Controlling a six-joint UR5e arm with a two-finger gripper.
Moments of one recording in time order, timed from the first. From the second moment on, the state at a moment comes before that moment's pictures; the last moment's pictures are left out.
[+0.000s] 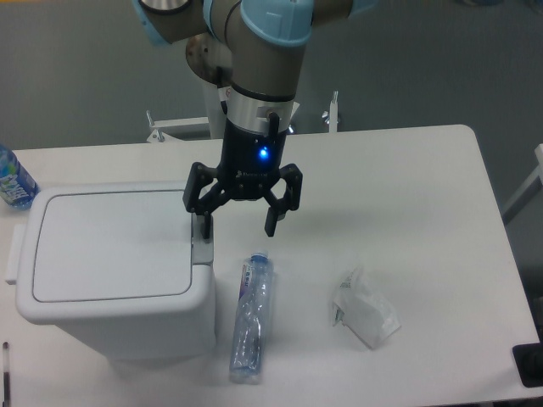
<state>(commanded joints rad) 2.39 -1.69 -1.64 -0.95 1.19 0.07</state>
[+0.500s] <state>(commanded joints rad) 2.39 -1.69 -1.63 -0.95 1.19 0.07</state>
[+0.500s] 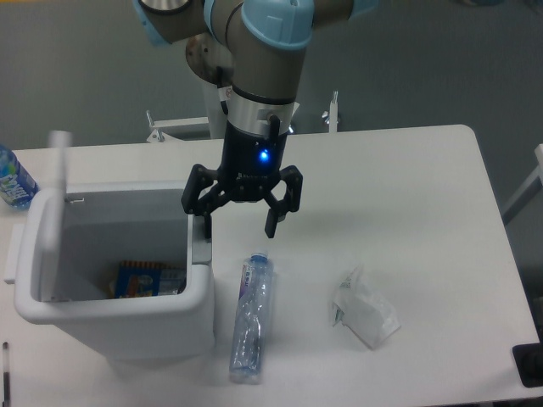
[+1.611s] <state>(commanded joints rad) 2.65 -1.74 -1.43 -0.87 1.32 0.32</state>
